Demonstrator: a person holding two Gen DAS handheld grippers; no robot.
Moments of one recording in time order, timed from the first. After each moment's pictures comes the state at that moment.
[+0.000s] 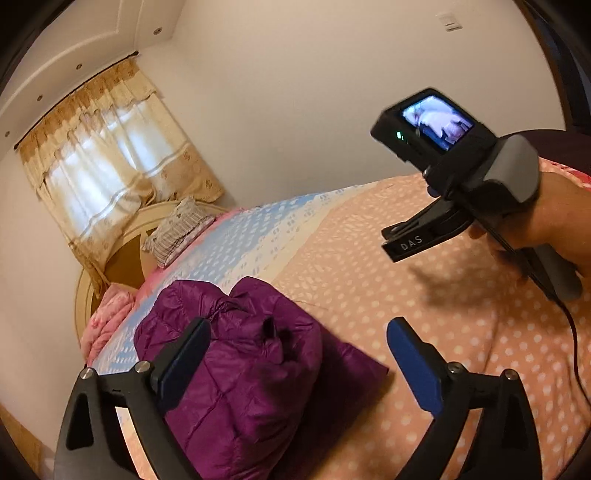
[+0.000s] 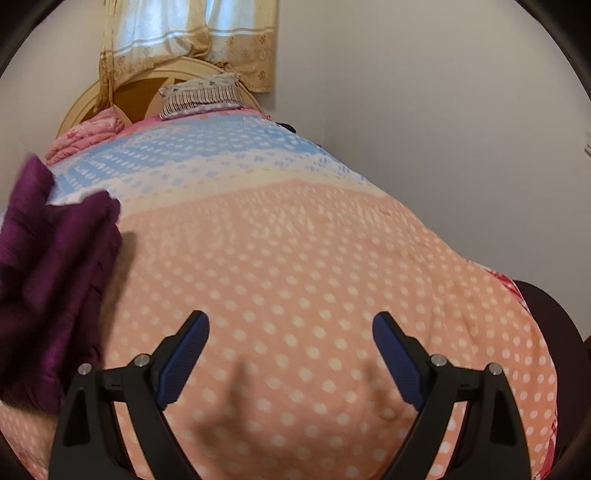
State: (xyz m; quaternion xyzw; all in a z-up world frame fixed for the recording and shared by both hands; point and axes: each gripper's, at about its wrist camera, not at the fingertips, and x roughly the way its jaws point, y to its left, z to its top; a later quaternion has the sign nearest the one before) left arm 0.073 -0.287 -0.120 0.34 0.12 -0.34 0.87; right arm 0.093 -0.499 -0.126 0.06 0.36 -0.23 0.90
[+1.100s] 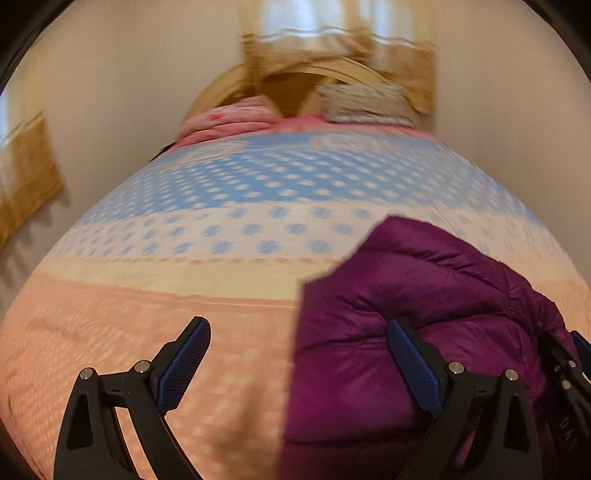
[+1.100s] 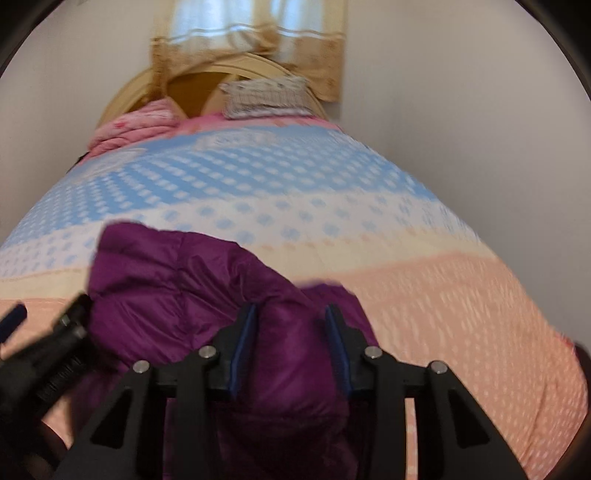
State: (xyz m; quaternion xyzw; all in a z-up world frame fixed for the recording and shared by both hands) left arm 0.346 -0.185 -0.132 0.06 0.35 -0.03 0.94; right arm 0.280 -0.348 -0.128 0.05 0.37 -0.17 0.91
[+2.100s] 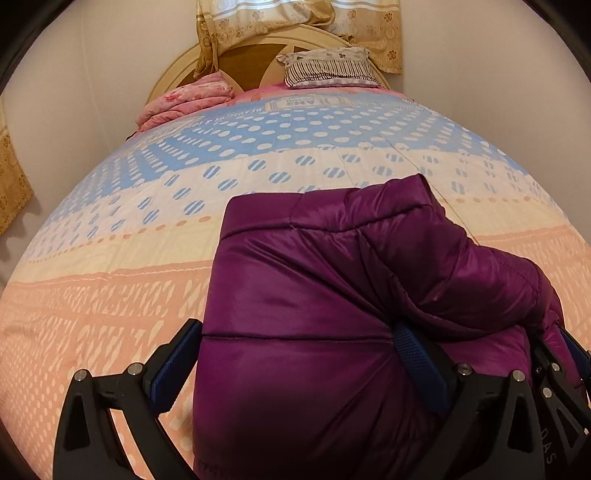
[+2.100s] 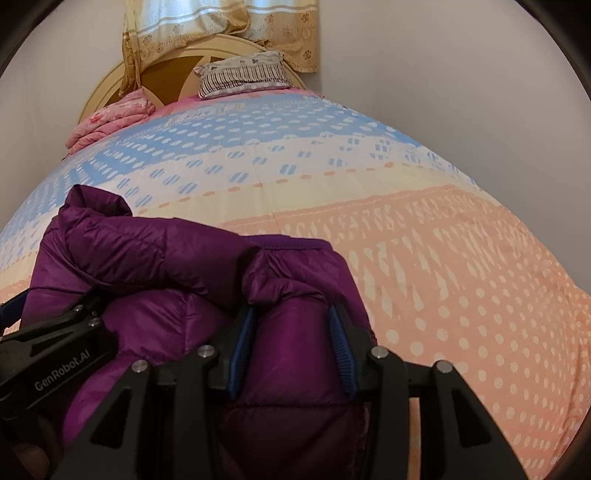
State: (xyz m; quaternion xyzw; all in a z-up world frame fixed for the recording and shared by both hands) left arm 0.362 -0.236 -0.190 0.08 0.40 -0.07 0.91; right arm 0.274 -0.381 -0.177 0.08 0.39 -0.18 0.90
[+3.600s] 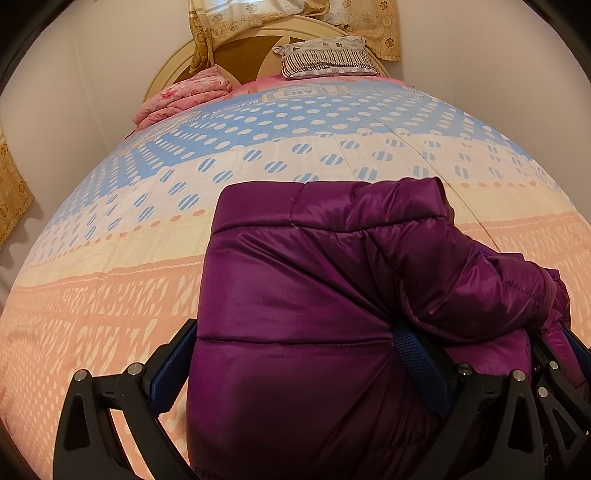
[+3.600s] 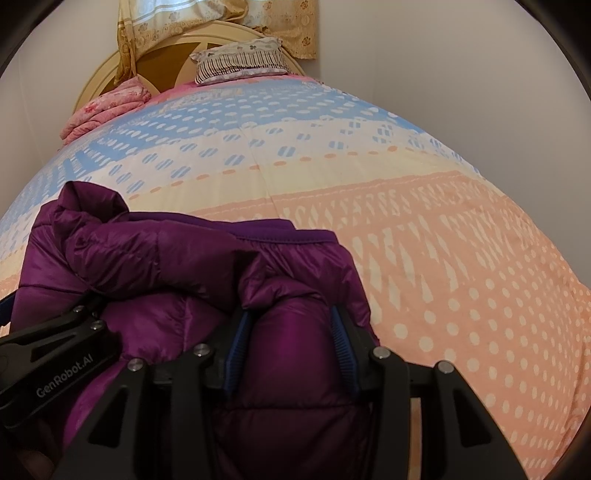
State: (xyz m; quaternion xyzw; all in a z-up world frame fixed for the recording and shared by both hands) left arm 0.368 -0.239 -0.200 0.09 0.41 -0.07 0.91; right arm 0.286 -0.390 -0.188 0.08 0.41 -0.17 0.89
